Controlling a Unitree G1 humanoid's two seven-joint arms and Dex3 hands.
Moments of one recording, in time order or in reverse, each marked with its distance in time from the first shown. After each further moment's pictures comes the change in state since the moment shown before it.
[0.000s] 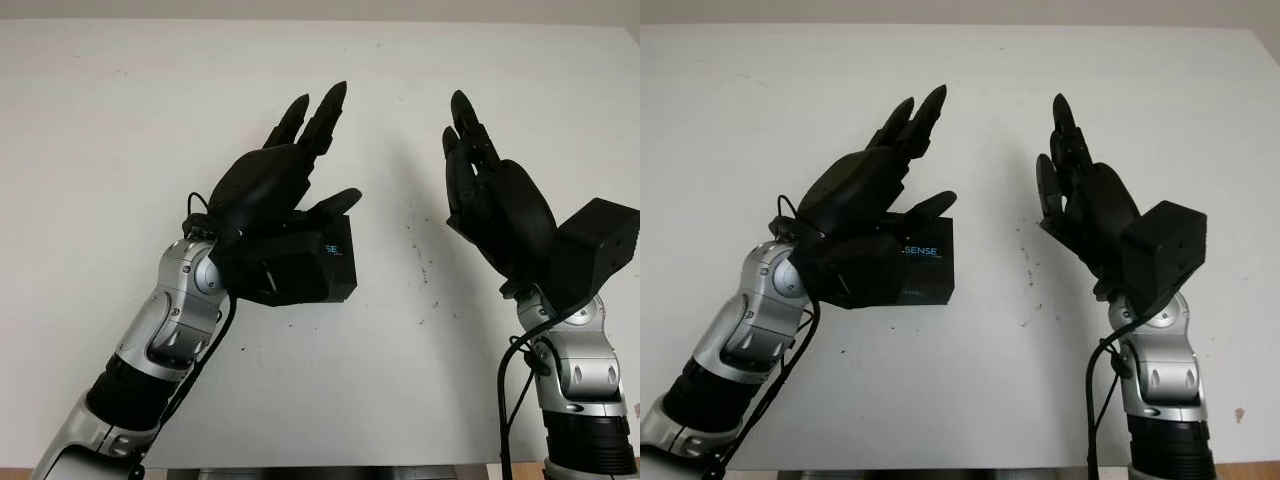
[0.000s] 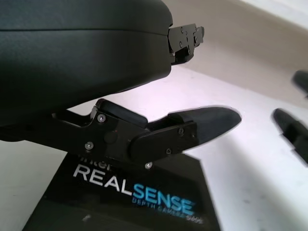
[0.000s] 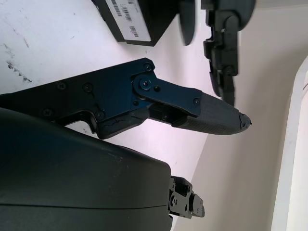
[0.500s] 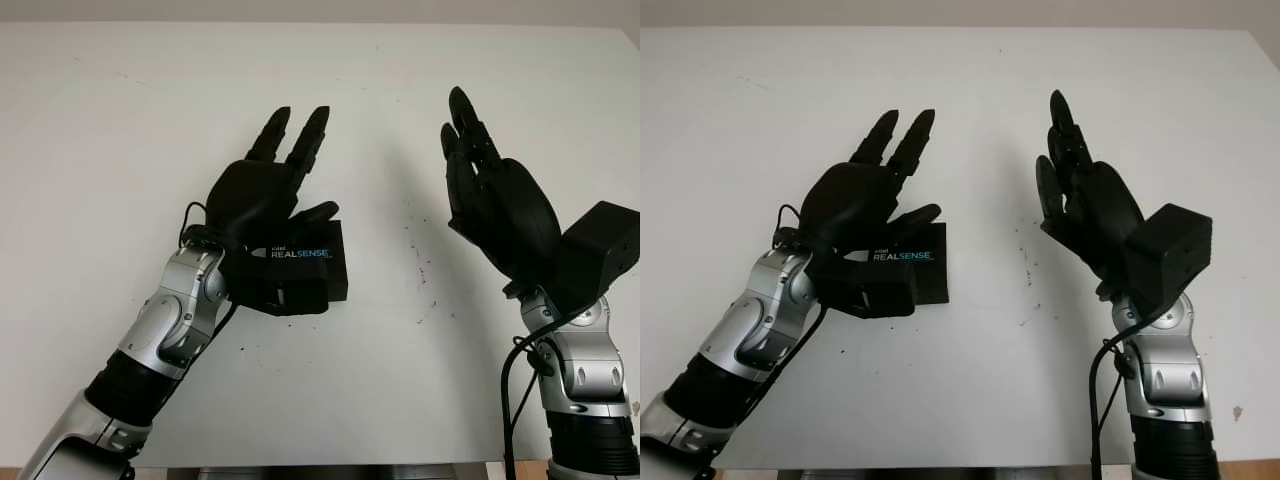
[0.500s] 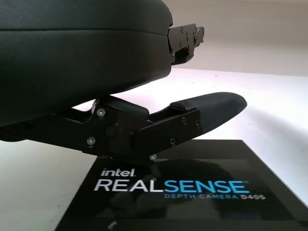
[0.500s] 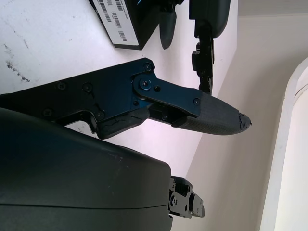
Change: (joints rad) left arm 0.001 0.037 -0.051 0.070 0.207 -0.031 0.059; right arm -0.002 -0.008 0.000 0.000 0.000 -0.025 0.015
